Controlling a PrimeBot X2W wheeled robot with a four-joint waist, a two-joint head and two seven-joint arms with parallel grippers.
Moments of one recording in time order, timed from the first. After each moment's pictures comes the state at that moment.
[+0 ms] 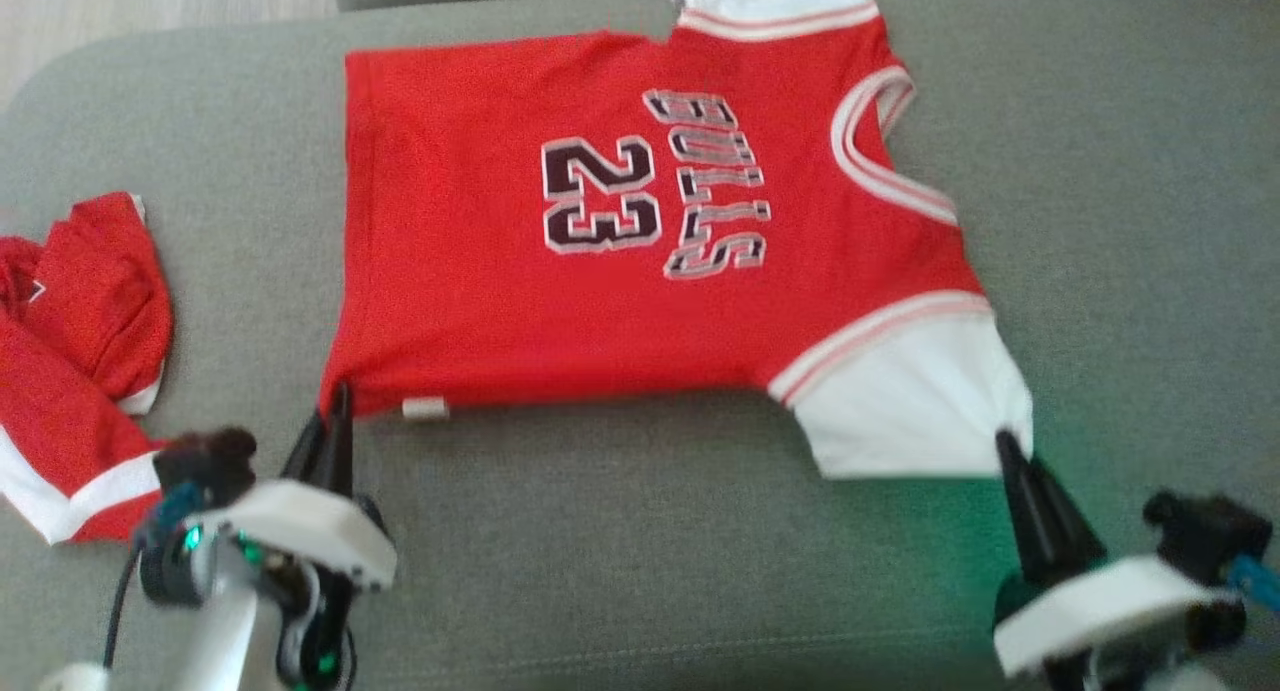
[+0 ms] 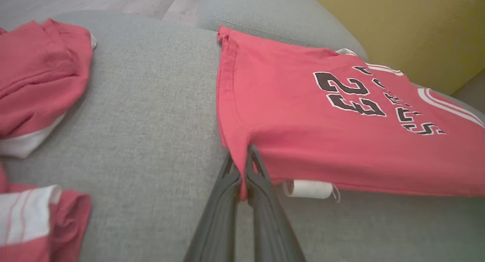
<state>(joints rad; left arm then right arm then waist) -0.20 0.13 -0.15 0.47 -0.41 -0.03 -0.16 0.09 -0.13 0.09 0.07 0.45 0.13 0.00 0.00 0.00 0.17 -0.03</state>
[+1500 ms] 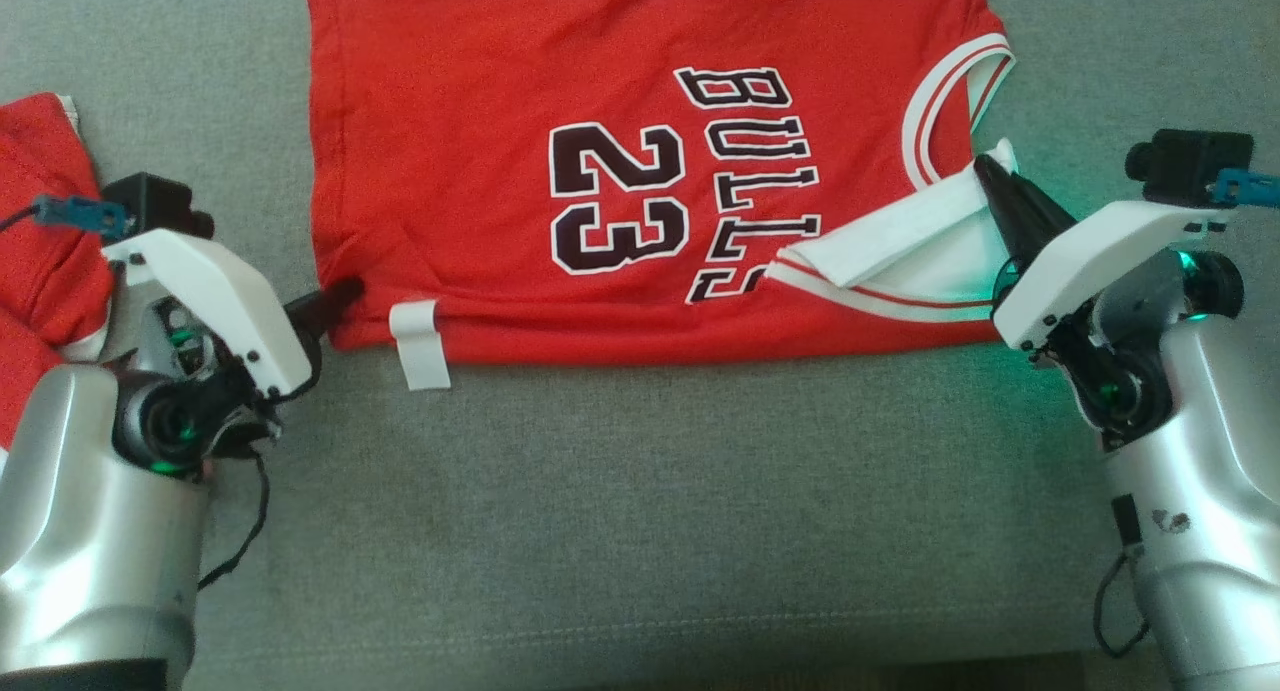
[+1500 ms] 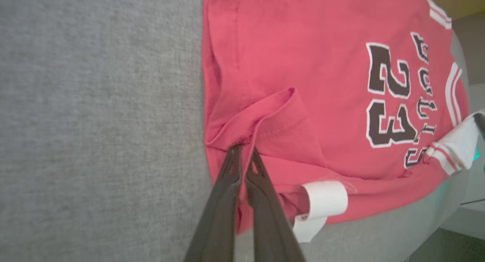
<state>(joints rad) -0.50 0.27 -0.13 0.41 -0.78 -0.05 0.73 -0.52 -0.20 0.14 0.40 0.54 0.13 0.35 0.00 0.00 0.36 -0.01</state>
